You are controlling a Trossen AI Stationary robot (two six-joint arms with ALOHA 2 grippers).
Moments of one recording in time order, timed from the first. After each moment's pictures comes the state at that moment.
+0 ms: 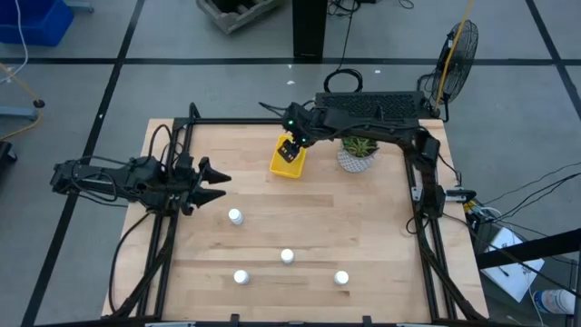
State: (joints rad) left arm -0.11 0.47 0.45 0.12 -0.03 -0.50; right arm -0.35 1.98 1.81 -0.80 0.05 0.34
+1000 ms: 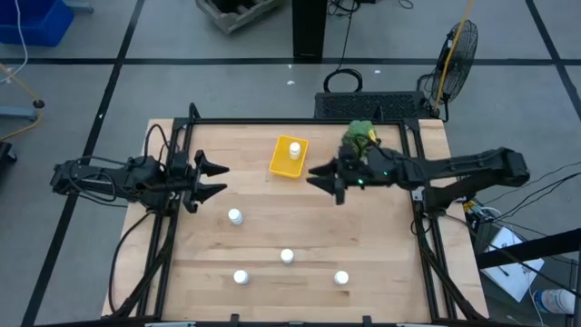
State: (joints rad) left arm -0.11 0.47 0.45 0.11 -0.14 -0.28; right arm 0.03 1.18 0.87 0.18 0.08 0.65
